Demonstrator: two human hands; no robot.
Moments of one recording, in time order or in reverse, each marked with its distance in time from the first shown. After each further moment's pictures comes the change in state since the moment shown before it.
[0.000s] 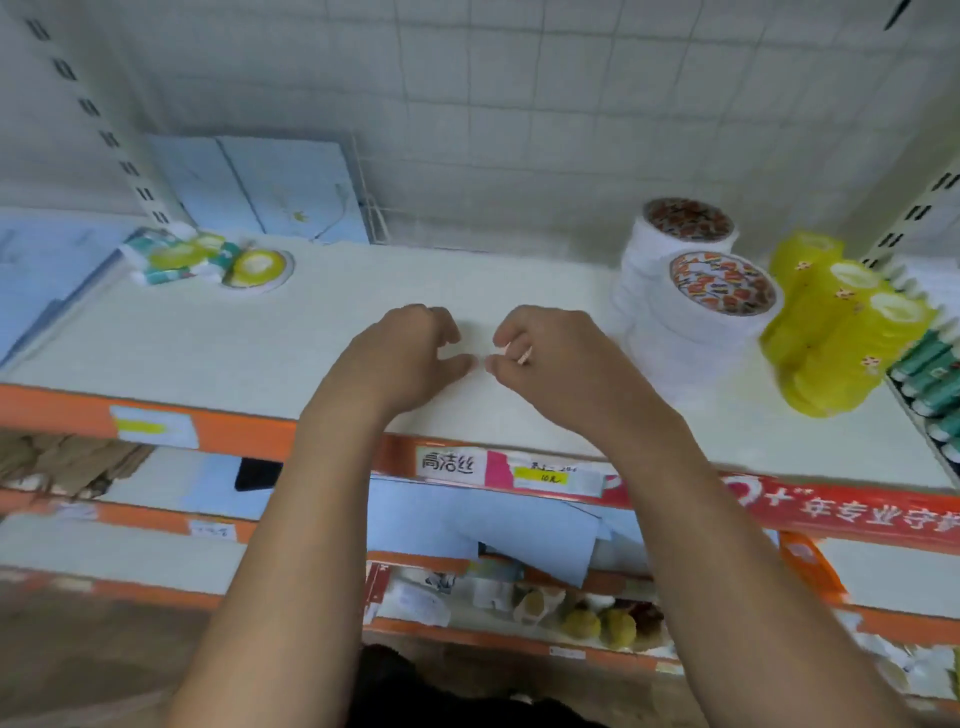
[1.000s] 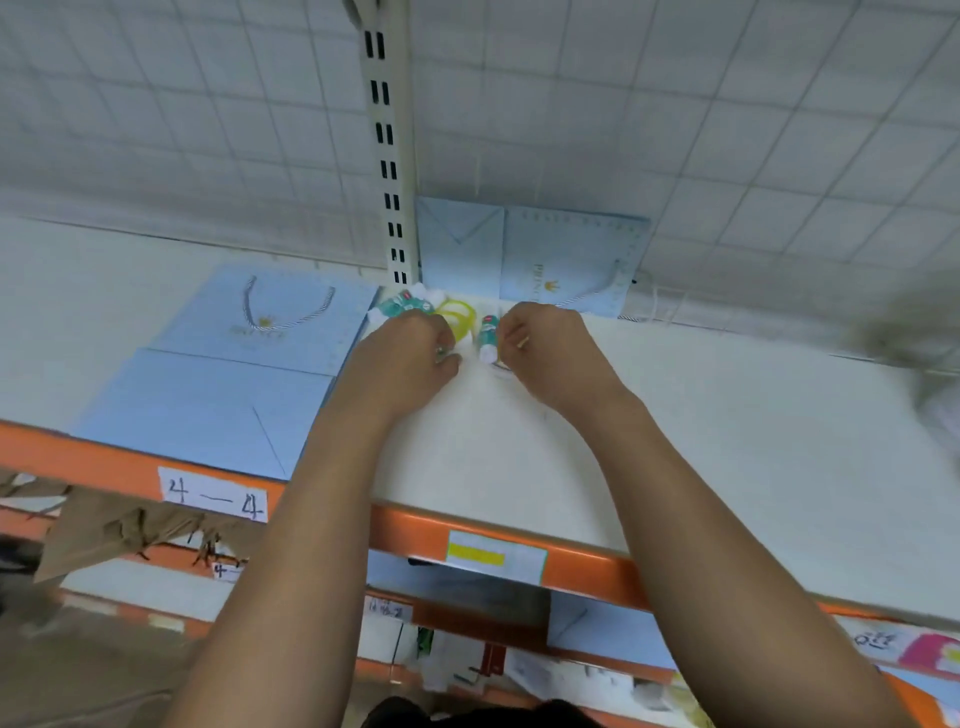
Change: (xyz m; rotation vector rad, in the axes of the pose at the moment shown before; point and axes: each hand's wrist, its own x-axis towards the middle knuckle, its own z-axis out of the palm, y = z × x) left_hand 0.055 -0.304 -0.133 -0.001 0.190 -0.057; right_hand 0.215 -0.212 0.190 -0.001 0.057 -0.030
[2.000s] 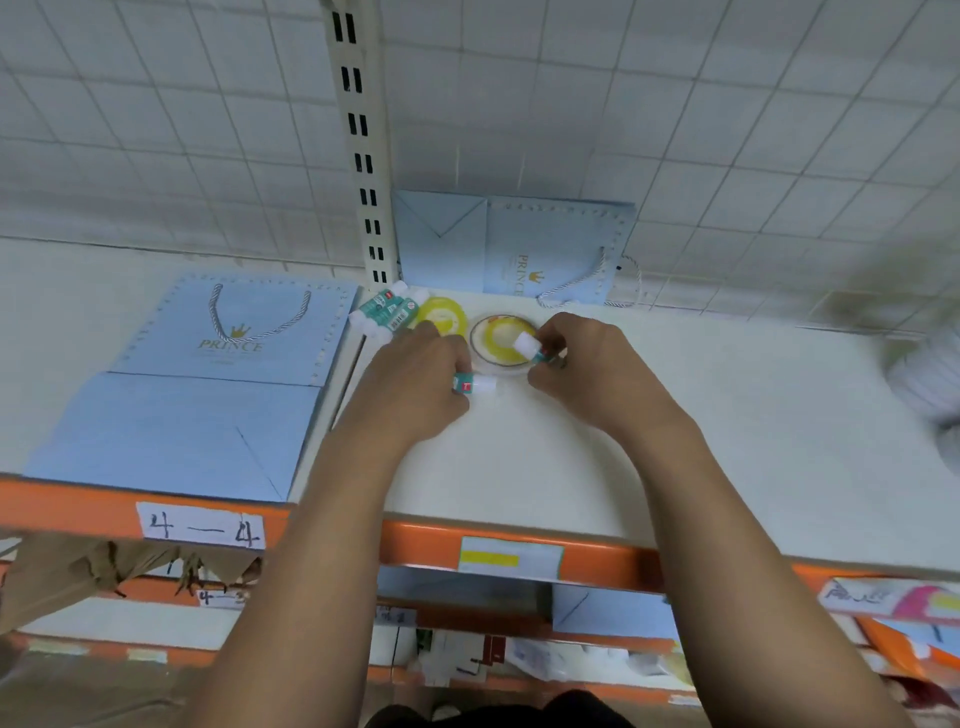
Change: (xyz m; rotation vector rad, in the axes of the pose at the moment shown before) left_hand -0.004 0.003 0.011 0.044 -0.138 0.190; right_hand -0.033 0.009 -0.019 -0.055 0.025 0.182
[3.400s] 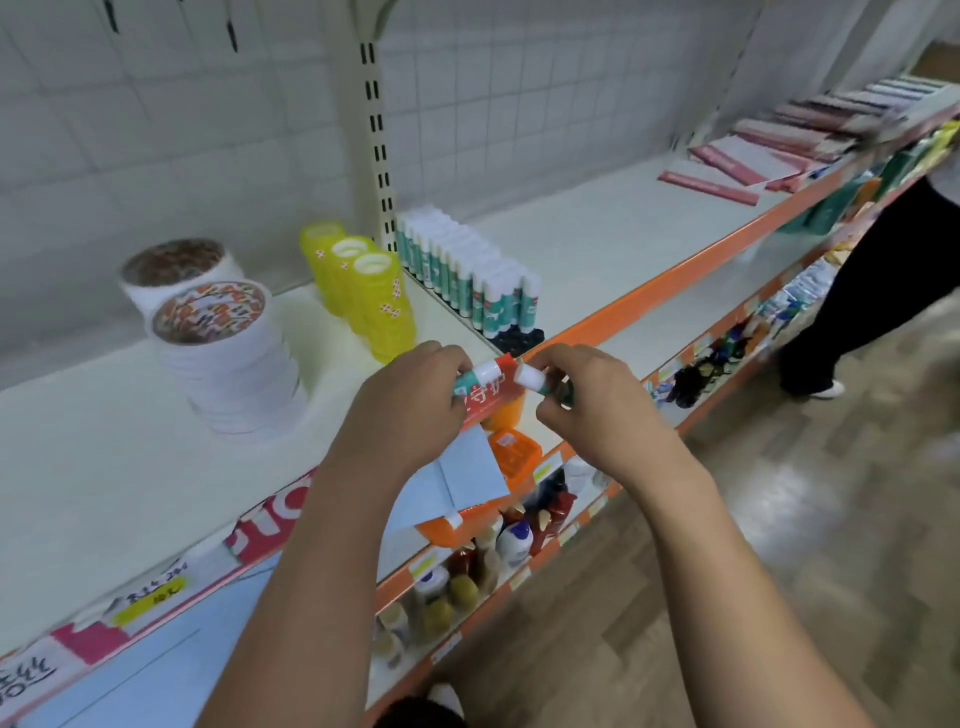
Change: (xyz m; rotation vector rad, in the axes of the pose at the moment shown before) left_hand -0.020 0.607 0.229 -0.026 -0.162 0.689; right_hand -0.348 0.455 -0.311 -0.134 0.427 0.442
